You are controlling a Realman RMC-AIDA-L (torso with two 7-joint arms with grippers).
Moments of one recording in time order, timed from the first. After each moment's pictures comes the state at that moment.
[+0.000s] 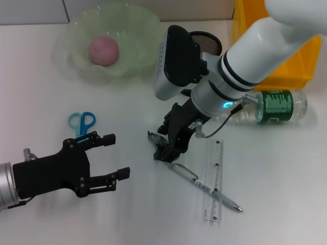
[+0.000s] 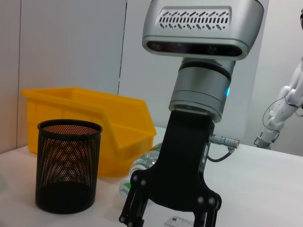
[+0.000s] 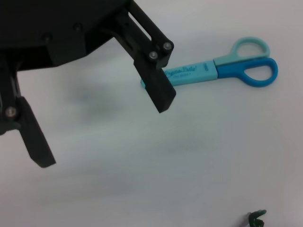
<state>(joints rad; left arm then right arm) -0.32 -1.96 1.22 0.36 1.42 1.54 -0.88 1.02 2.09 -1.72 -0.65 -2.13 -1.14 2.02</state>
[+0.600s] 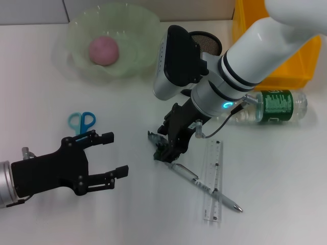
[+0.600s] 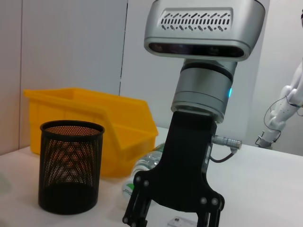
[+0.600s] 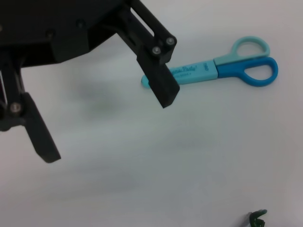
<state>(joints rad) -0.33 -1.96 1.21 0.36 1.42 1.54 -0.88 1.02 2.09 -1.72 -0.65 -2.13 -1.14 2.03</state>
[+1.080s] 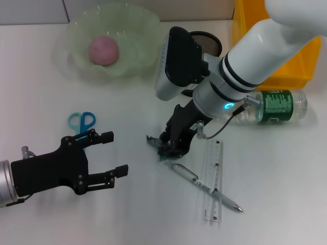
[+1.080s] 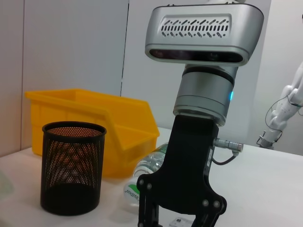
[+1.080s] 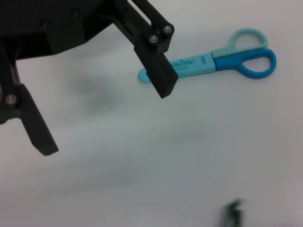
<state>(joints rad) -0.33 -1.96 1.21 0.37 1.43 1.54 -0.88 1.03 2.09 -1.72 -0.63 -2.13 -1.14 2.03</state>
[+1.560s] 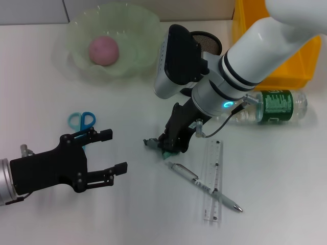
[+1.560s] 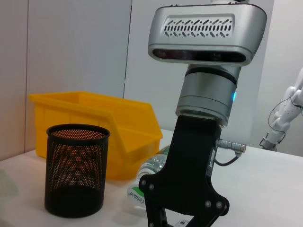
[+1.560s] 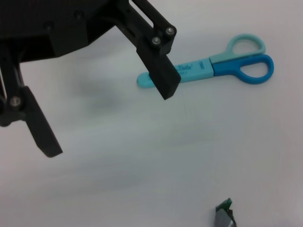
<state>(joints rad) -0.33 -1.96 1.20 0.37 1.43 1.54 -0.88 1.03 2.09 -1.72 -0.63 -2.13 -1.14 2.03</state>
